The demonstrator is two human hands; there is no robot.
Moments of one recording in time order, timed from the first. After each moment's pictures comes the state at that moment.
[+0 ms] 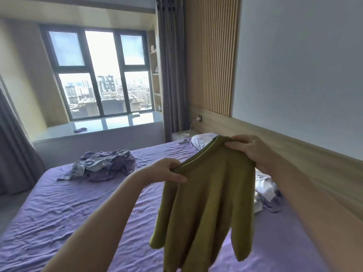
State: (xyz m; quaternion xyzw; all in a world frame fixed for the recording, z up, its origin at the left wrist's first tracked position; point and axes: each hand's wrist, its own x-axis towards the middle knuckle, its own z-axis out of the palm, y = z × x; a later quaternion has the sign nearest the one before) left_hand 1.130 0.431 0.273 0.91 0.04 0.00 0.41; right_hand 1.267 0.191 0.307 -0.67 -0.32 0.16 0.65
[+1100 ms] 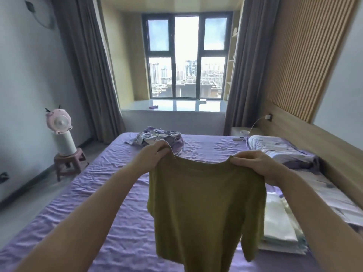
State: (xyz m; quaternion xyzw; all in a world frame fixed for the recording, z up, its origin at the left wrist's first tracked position) left_hand 1.154 0.409 0.256 0.88 0.30 0.28 0.23; right_hand 1.423 0.222 0.264 -0.67 -0.47 0.36 0.46
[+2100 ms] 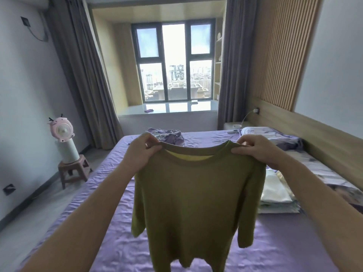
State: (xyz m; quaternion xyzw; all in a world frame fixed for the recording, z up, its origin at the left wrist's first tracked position) left_hand 0.969 0.333 0.275 0.84 0.31 0.38 0.24; right_hand 1.258 0.135 0.280 -0.73 -0.53 0.14 0.41
